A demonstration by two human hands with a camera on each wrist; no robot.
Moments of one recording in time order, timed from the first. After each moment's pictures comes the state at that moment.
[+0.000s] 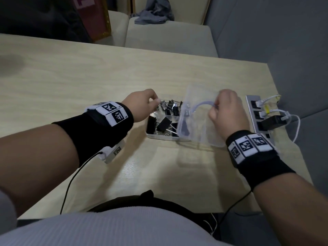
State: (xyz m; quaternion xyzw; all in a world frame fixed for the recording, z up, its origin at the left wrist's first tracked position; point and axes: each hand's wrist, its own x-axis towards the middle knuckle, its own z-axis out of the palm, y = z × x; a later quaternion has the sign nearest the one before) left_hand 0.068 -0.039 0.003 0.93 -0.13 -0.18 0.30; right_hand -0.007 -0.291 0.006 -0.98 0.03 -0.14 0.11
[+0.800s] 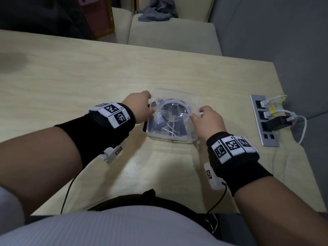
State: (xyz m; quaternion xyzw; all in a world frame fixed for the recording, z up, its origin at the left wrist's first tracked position) left_hand 0.069 -0.032 -0.006 0.95 -0.10 -0.21 0.22; right_hand -0.003 -0.236 -0.005 -0.92 0.25 0.10 0.28
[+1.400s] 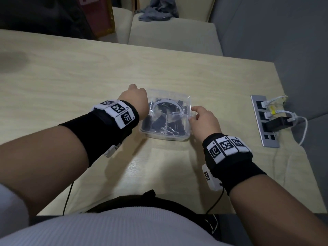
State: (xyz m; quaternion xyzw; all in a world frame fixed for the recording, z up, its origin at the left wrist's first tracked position) left_hand 0.075 -0.034 0.006 0.97 -0.07 -0.20 0.07; right_hand -0.003 -0.227 -0.013 -0.92 0.21 0.10 0.31
